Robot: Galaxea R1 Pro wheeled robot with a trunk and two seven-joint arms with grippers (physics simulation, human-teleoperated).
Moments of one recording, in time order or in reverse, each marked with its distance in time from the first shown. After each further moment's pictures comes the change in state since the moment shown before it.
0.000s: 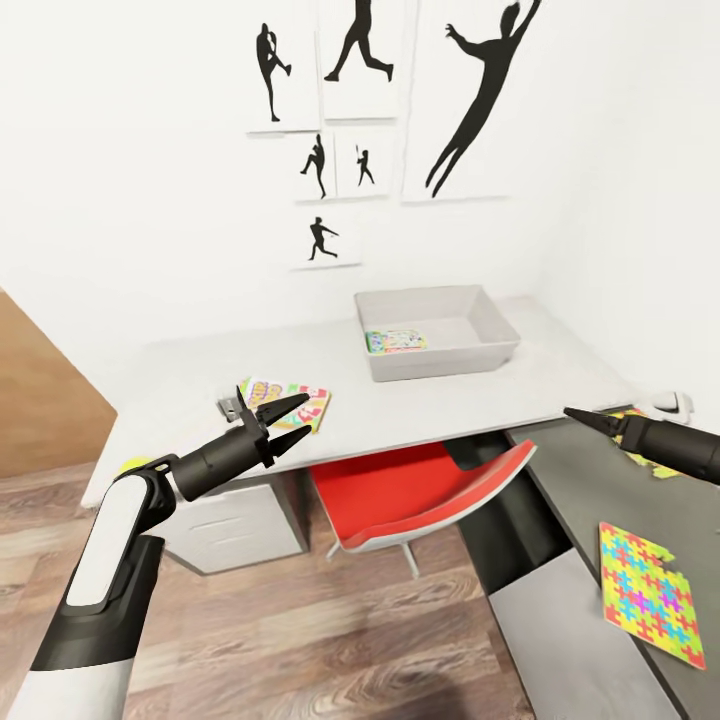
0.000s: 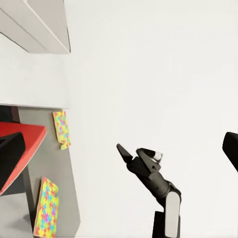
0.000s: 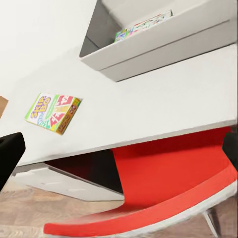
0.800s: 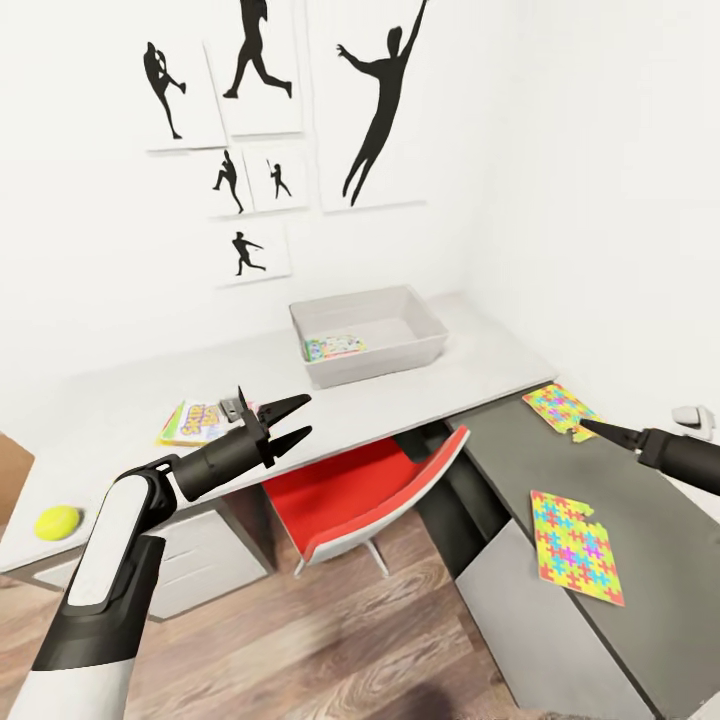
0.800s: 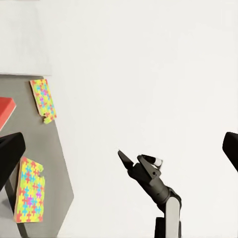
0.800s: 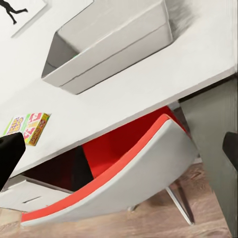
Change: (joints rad) left arm 0.000 -0.003 -0.001 0.000 -0.007 0.000 0.005; right arm 0.068 -0.008 -0.070 0.000 0.004 -0.008 0.043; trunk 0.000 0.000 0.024
